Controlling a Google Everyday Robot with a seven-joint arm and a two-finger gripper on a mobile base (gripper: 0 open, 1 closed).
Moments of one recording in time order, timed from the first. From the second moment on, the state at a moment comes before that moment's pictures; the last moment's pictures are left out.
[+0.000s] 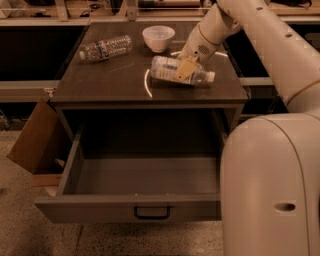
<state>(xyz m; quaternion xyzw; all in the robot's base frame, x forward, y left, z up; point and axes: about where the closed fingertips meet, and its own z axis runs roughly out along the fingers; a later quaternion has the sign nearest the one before) 0.742 -0.077 0.862 -0.63 0.72 0.10 0.26</state>
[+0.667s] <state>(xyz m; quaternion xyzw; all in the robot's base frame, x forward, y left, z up) 0.749 -0.083 0.861 -0.62 0.73 0.10 0.26</state>
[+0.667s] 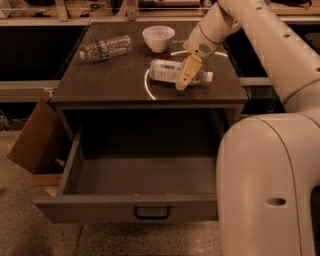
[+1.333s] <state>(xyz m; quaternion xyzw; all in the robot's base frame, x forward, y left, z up) 0.737 -0.134 0.917 -0.61 0.73 0.06 0.30</state>
